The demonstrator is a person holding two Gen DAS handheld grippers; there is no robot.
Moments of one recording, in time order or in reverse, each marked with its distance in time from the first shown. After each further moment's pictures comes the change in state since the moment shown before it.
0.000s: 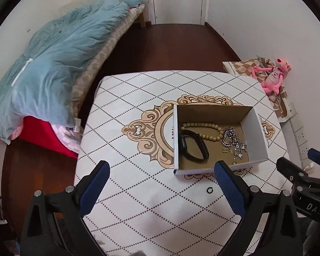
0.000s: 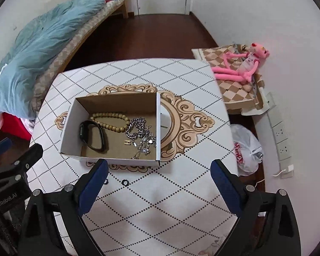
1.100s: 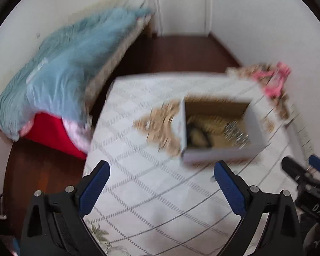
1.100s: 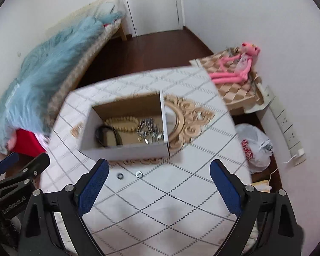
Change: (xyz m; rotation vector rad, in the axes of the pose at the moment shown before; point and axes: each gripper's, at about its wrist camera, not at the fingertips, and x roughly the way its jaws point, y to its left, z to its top) left arm -0.004 0.007 -0.046 -0.012 -0.042 0.048; right arm -0.014 -0.002 -0.056 0.104 -0.121 0.083
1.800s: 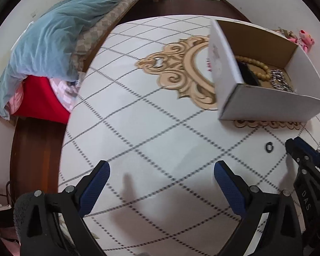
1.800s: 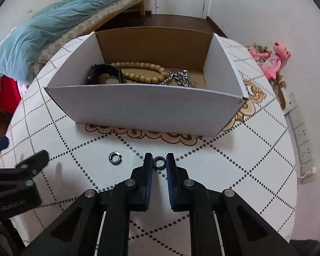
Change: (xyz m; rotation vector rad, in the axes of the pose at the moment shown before) left arm 0.103 0.007 -0.038 0.013 0.200 0.049; right arm 0.125 0.050 -0.051 -0.177 0.094 -0.032
